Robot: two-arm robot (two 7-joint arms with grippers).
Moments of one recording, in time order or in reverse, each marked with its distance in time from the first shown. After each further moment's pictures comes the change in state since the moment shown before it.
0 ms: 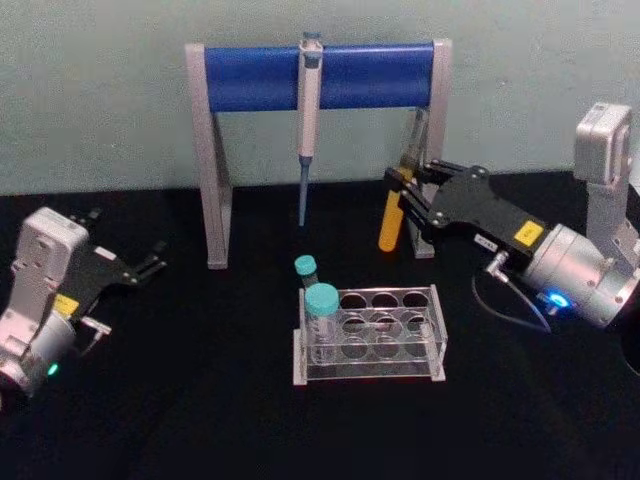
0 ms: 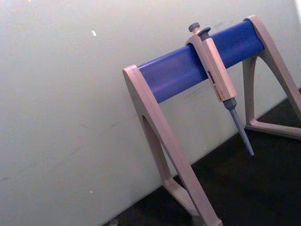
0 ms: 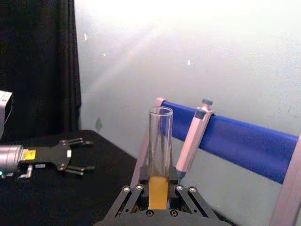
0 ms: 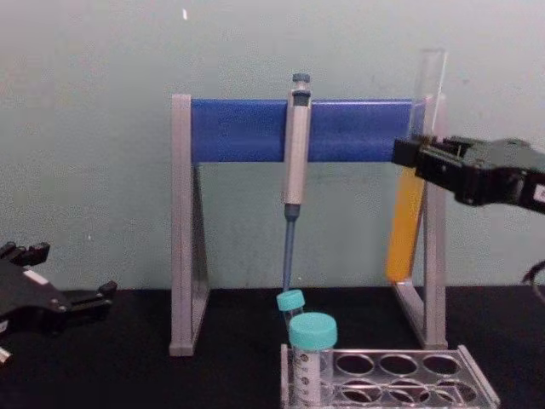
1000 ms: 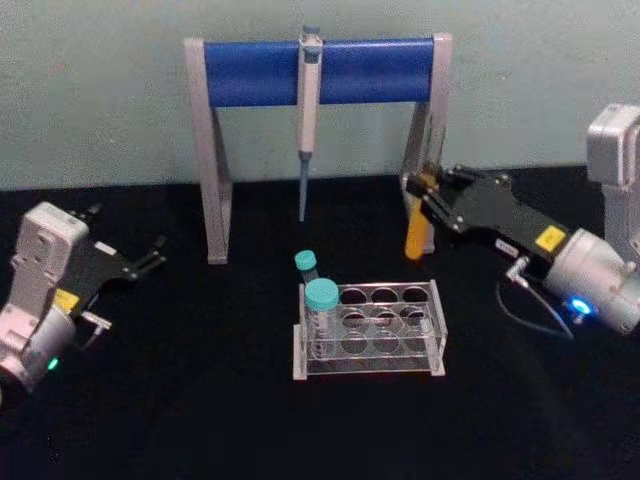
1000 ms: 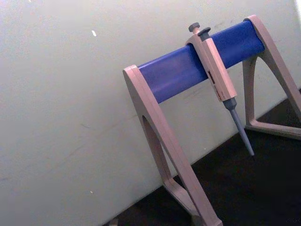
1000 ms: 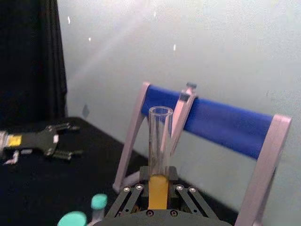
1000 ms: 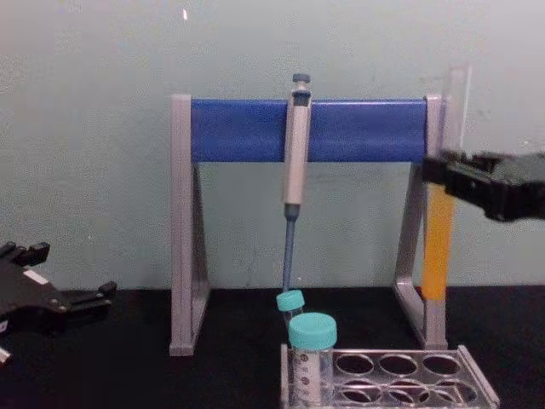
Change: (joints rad) left arm 0.000 0.000 0.000 0.000 0.000 0.000 0.000; right arm -0.053 0.034 0.039 -0.056 -0.030 0.059 -0.054
